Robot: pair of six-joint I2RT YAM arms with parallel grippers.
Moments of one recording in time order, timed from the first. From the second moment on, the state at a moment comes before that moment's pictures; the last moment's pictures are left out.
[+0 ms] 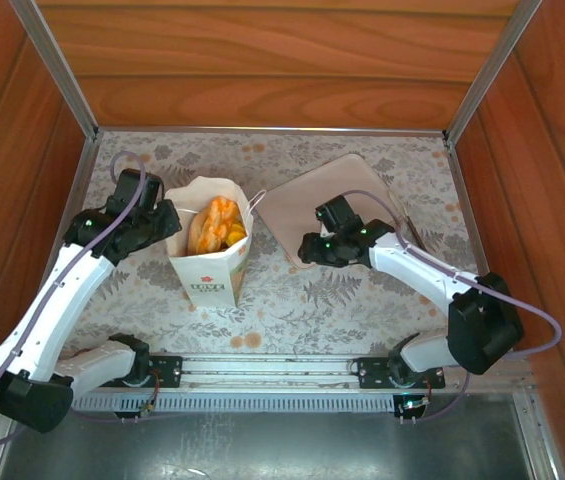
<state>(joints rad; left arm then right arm) -0.38 1.08 1.17 -0.99 -0.09 -0.70 0.66 1.40 0.94 -0.59 -0.15 0.62</state>
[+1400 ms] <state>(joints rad) -0.20 1.45 1.43 -0.72 -0.04 -0.32 -0.13 1.92 1.53 -0.71 -0.31 0.32</state>
